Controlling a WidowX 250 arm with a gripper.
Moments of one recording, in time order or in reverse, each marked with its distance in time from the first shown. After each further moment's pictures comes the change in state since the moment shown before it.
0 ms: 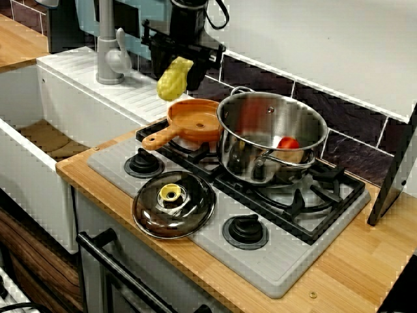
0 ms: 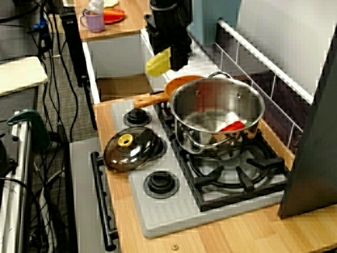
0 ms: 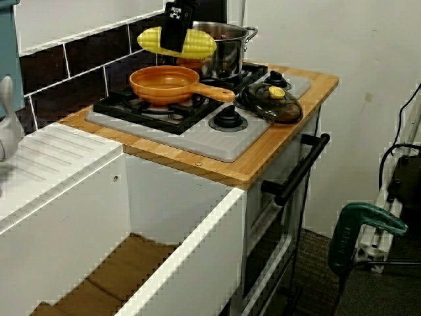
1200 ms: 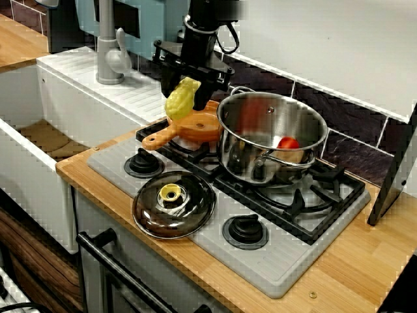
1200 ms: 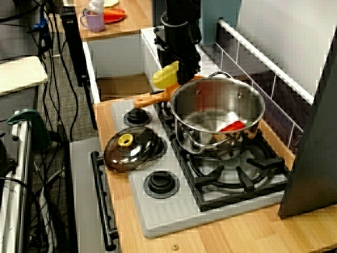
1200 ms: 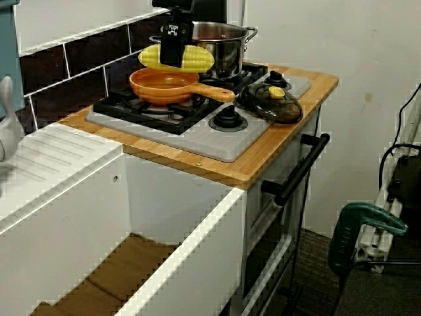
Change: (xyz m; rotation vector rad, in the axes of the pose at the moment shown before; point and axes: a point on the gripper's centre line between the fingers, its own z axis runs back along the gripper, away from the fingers) arm -0.001 -0.014 -0.018 0.034 0.042 -0.022
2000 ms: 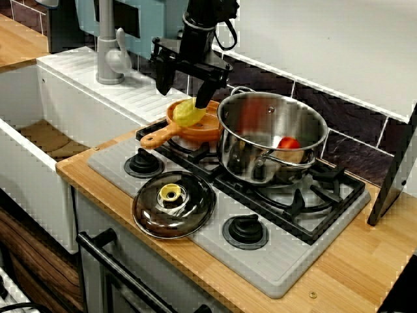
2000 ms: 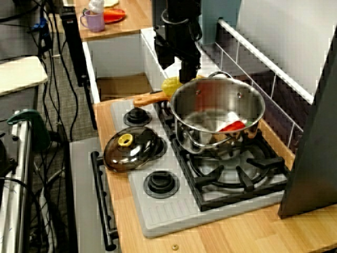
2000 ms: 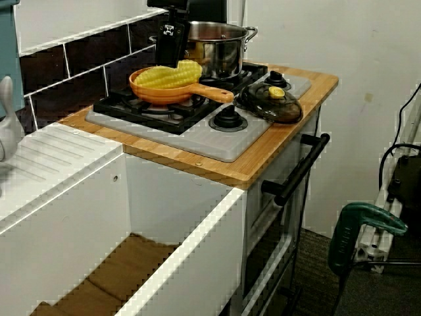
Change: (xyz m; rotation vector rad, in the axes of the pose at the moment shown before) arm 0.003 0.005 -0.001 0.001 0.013 0.015
